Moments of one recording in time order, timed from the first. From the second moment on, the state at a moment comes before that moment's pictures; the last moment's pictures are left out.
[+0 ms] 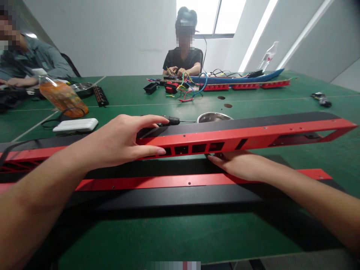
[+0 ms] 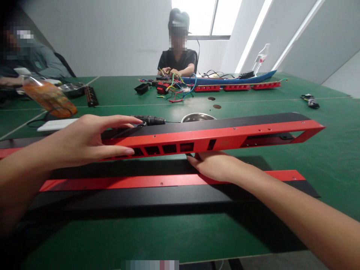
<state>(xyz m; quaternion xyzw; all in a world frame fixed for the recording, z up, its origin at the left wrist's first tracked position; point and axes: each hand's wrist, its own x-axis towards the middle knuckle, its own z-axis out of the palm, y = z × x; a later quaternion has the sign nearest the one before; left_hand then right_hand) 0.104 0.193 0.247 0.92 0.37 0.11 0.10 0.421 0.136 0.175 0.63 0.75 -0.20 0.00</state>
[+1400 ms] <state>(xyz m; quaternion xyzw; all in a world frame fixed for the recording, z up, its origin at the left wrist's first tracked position) 0.098 0.143 0.204 0.92 0.37 0.01 0.11 0.440 0.071 0.167 0.49 0.87 0.00 -0.08</state>
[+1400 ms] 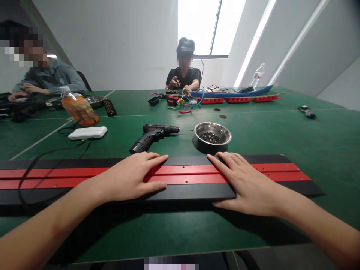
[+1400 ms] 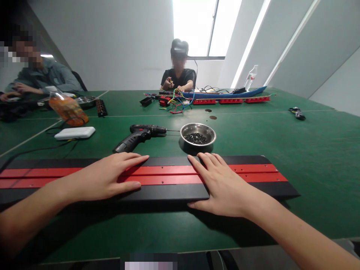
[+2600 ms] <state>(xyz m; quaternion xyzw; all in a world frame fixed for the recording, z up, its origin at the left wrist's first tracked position) 0.135 0.181 0.195 0.93 0.37 -0.01 0.06 0.565 0.118 0.174 0.61 0.79 0.03 -0.06</state>
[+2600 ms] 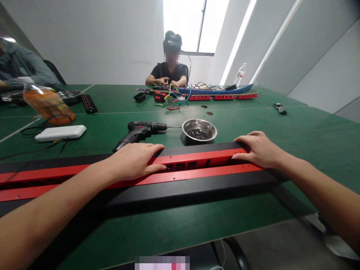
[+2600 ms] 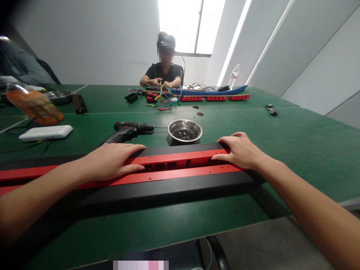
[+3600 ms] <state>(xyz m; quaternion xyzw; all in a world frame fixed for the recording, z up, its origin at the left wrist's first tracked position) 0.123 0.193 0.237 0.89 0.43 0.14 0.02 0.564 0.127 0.168 0.73 0.65 -0.19 0.08</state>
